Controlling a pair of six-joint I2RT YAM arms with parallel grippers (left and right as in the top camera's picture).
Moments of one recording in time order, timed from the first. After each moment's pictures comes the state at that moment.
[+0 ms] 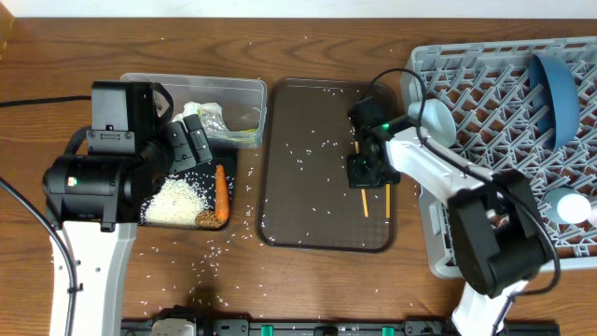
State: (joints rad) left arm -0.06 1.22 1.47 -1.23 -0.06 -0.37; right arm 0.45 1.91 1.26 -0.81 -0.10 0.38
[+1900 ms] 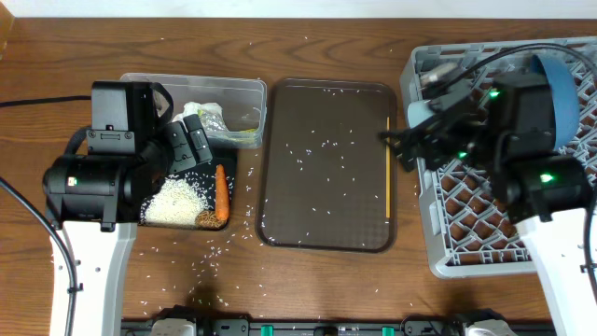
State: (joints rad) left arm -0.06 1.22 1.47 -1.23 -0.06 -0.37; right arm 0.20 1.23 1.27 -0.76 -0.49 -0.16
